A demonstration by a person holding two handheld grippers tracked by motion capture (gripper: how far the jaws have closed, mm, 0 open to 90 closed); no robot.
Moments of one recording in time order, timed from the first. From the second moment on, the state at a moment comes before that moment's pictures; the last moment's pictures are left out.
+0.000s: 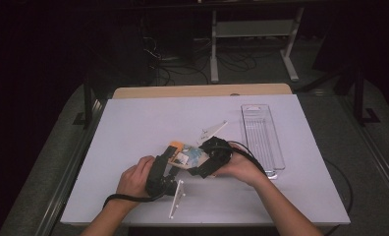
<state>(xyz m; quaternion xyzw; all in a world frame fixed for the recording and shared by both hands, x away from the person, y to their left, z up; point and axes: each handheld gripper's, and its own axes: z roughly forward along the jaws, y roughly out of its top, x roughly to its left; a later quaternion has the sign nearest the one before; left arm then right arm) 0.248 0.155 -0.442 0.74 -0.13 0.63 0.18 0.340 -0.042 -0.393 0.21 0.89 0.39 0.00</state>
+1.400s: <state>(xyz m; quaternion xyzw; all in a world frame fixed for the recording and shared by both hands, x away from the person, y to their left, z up) 0.241 0.148 -0.441 0.74 -0.17 0.63 0.15 0.341 -0.041 -0.392 0.21 0.89 0.40 -0.01</state>
